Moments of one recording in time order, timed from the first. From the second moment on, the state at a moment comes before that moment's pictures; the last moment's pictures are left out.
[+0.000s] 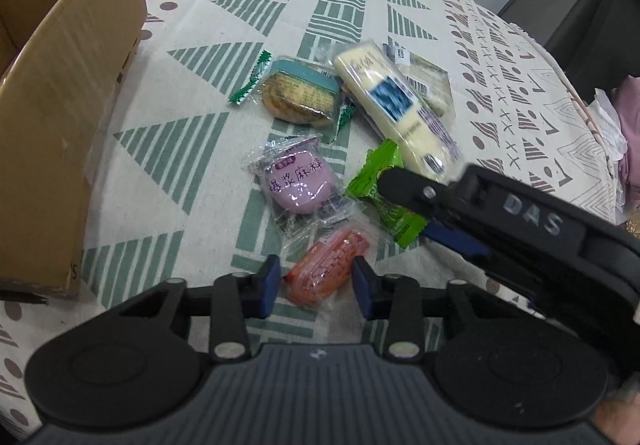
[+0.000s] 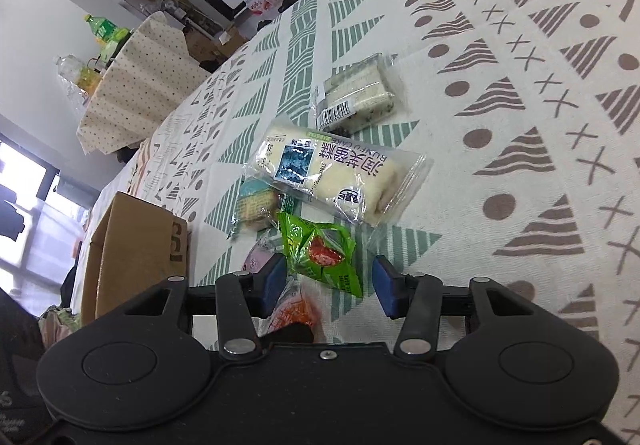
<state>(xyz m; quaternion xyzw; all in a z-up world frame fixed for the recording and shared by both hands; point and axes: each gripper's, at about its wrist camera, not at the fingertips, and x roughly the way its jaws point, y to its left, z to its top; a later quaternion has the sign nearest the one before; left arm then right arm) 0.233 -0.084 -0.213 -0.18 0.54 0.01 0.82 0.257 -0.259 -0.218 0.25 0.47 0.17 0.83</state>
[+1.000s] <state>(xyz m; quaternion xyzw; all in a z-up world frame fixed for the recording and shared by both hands) 0.204 -0.052 -0.153 -0.27 0.46 -0.03 0.85 0.207 -0.252 -0.169 0.21 0.43 0.10 0.87</state>
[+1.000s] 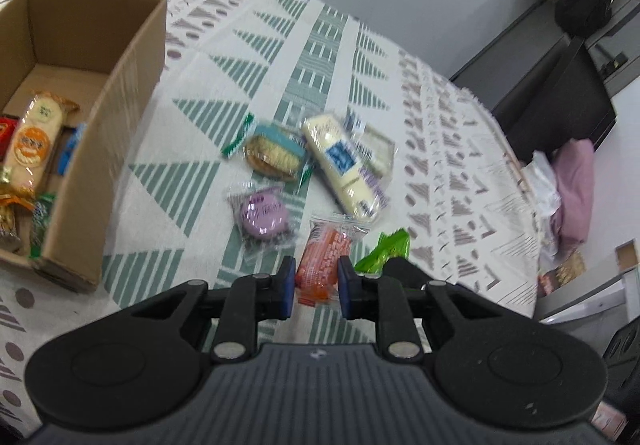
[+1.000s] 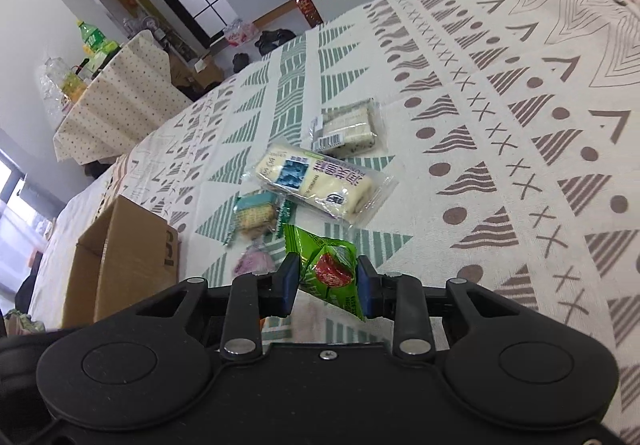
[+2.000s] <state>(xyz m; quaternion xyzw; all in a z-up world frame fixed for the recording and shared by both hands) 0.188 0.073 -0.101 -0.38 0.35 0.04 0.86 0.213 -0.135 -0.092 0.15 0.38 0.15 0.90</state>
